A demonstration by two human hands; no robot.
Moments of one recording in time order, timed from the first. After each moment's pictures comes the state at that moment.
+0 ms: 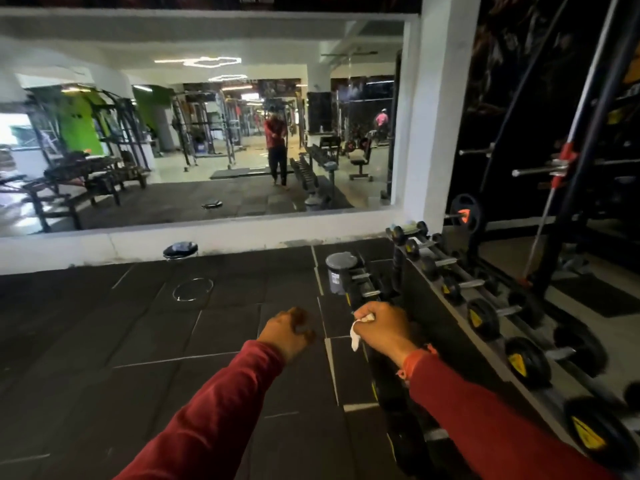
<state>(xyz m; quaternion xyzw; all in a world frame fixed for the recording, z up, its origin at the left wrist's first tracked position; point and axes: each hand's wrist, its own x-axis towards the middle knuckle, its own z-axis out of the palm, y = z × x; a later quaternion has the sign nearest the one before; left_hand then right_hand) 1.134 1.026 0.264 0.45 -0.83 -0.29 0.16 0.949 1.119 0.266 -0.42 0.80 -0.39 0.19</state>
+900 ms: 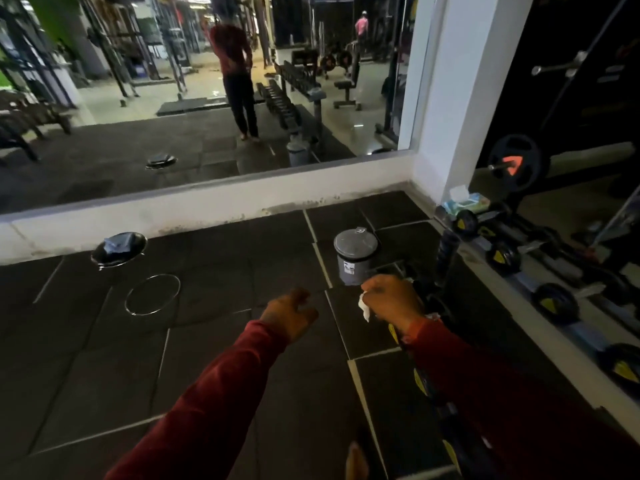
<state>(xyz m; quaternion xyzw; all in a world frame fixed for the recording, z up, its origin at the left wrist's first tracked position) 0.919 0.310 0.169 0.44 -0.82 -0.36 0.06 0.734 0.417 0.178 -0.35 0.84 -0.34 0.26</state>
